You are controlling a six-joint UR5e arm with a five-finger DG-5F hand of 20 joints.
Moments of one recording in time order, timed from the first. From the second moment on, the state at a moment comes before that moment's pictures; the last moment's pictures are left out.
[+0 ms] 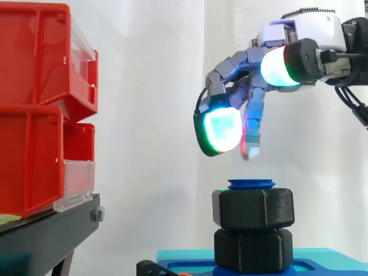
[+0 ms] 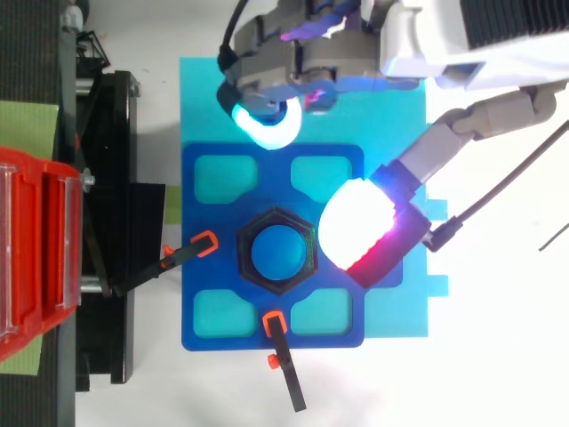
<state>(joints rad) -0.03 -2.23 -0.96 -3.14 -1.89 -1.41</state>
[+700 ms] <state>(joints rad) 0.05 -2.23 -1.08 -3.01 -1.82 -1.37</state>
